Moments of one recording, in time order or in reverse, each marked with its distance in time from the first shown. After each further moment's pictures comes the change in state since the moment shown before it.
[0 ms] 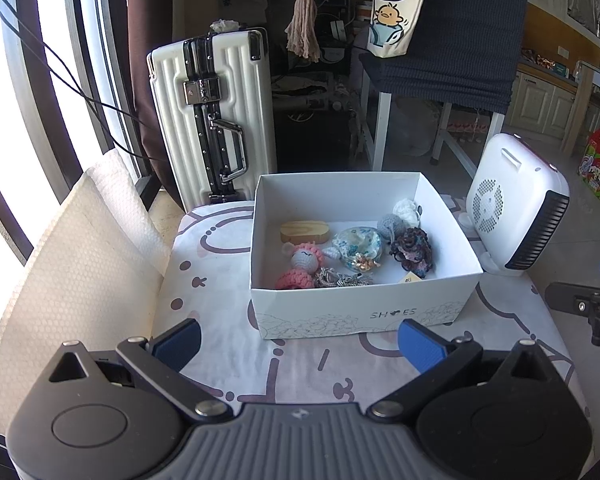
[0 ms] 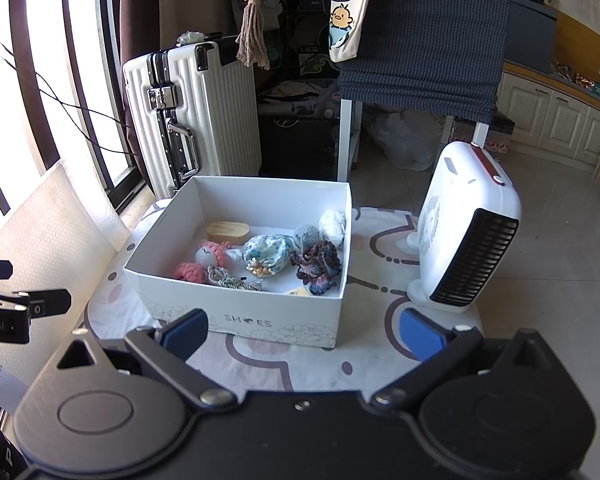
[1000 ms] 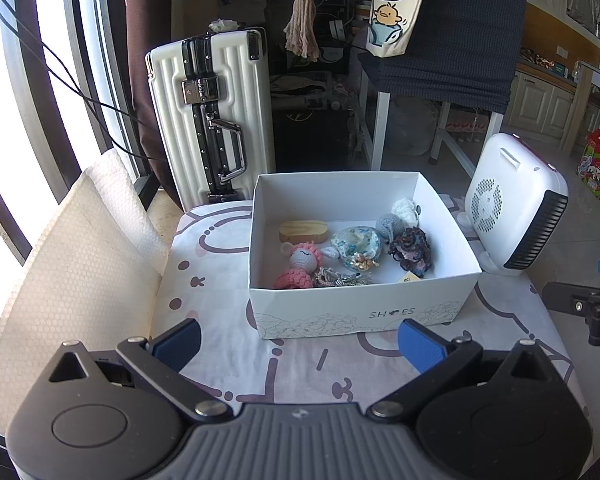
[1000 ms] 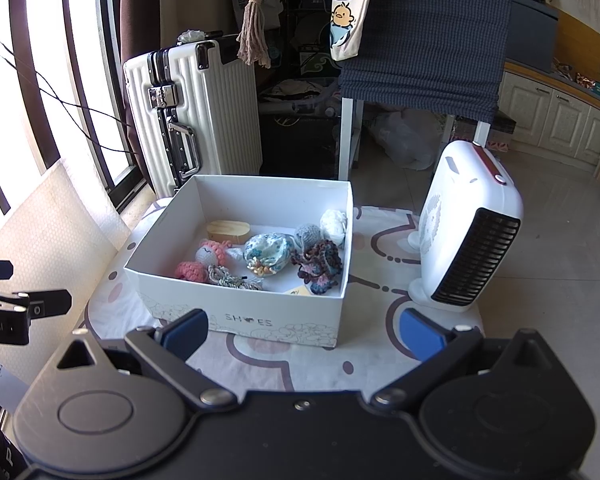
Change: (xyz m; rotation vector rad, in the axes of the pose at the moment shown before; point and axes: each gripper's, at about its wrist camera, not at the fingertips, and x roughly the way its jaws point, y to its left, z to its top) left arm 0.000 0.000 0.001 0.000 0.001 -0.001; right arm 0.001 0.001 -0.001 0.001 0.001 0.001
